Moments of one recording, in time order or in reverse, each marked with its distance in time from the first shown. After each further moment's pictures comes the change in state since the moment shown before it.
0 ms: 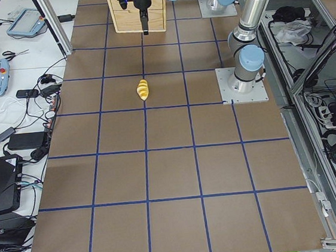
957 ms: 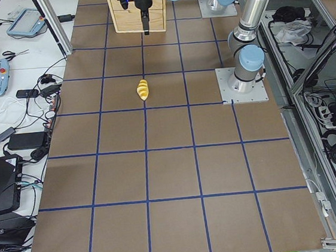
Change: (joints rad) left arm 0.000 0.011 -0.009 0.003 -0.002 0.008; right arm 0.000 0.000 0.000 0.000 0.000 0.000
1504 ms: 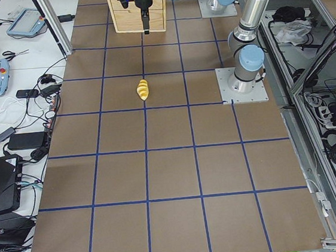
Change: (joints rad) left arm 0.003 0.005 0.001 0.002 -0.003 -0.009; right arm 0.000 0.000 0.000 0.000 0.000 -0.001
